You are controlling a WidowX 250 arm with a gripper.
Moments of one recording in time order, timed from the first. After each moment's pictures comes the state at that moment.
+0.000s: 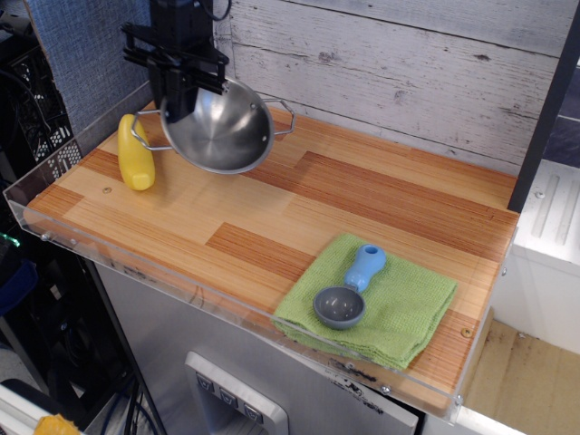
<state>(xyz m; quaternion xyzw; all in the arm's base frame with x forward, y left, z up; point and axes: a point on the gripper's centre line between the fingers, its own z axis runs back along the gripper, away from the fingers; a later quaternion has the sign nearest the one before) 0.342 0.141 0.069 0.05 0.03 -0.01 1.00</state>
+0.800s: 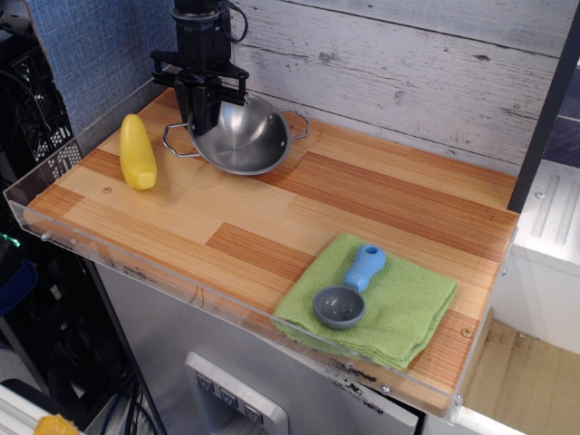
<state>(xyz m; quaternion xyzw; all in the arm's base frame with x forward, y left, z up) 0.375 0.148 0.032 0.03 0.05 0.02 1.00</state>
